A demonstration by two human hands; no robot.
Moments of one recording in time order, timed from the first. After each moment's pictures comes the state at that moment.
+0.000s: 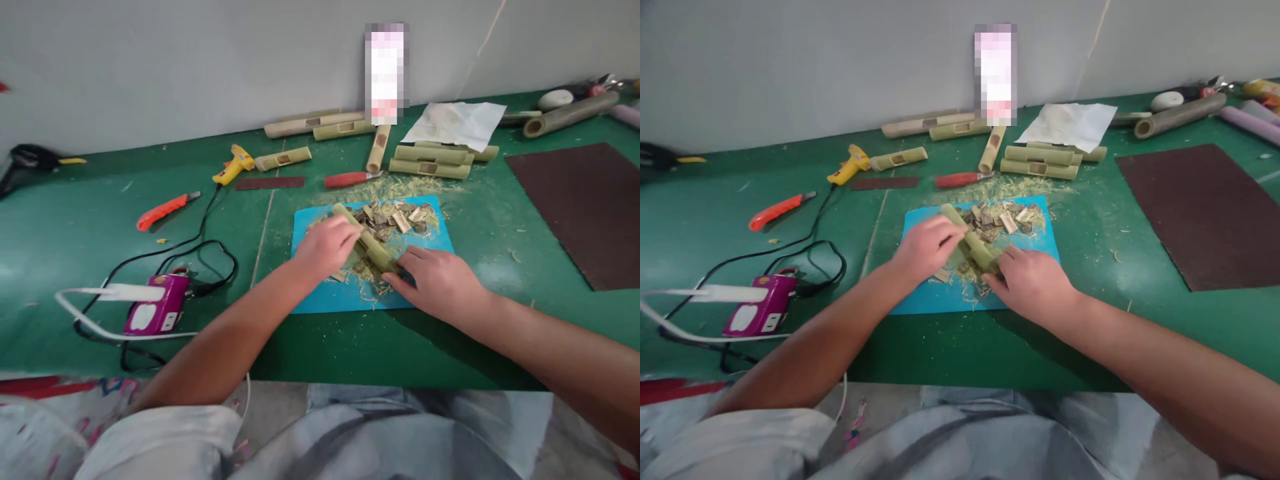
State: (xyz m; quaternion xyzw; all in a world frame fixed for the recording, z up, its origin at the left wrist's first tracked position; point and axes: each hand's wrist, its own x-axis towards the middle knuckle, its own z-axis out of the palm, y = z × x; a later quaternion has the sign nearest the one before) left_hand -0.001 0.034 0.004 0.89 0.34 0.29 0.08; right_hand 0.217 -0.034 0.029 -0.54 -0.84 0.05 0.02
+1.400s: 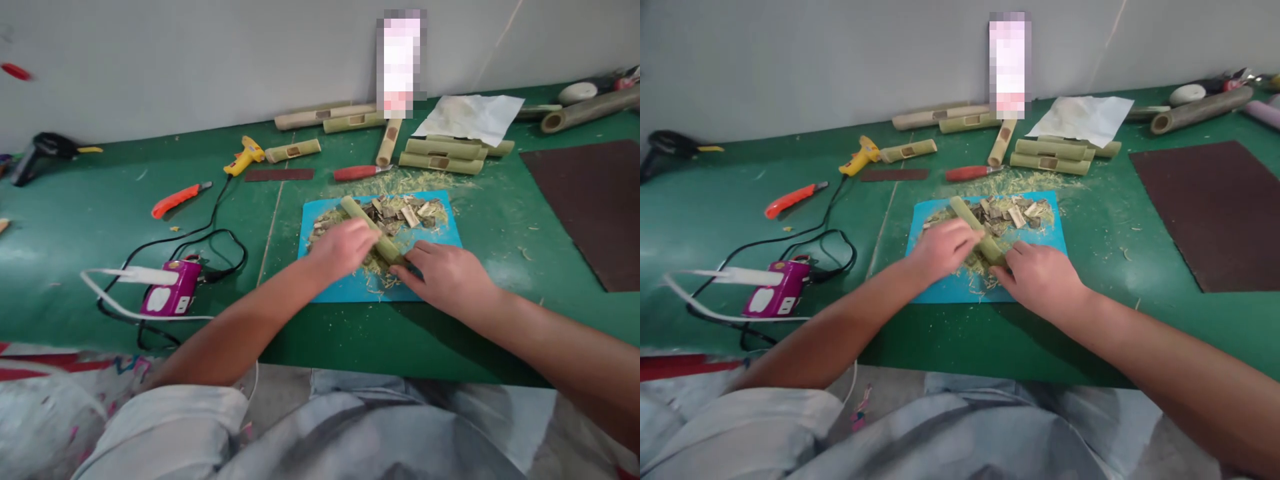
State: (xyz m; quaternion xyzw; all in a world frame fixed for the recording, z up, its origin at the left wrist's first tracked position) left_hand 0.003 0.031 -0.001 0.91 0.30 0.29 0.05; right_hand 0.218 -0.034 0.030 -0.53 -0.85 0.02 0.03
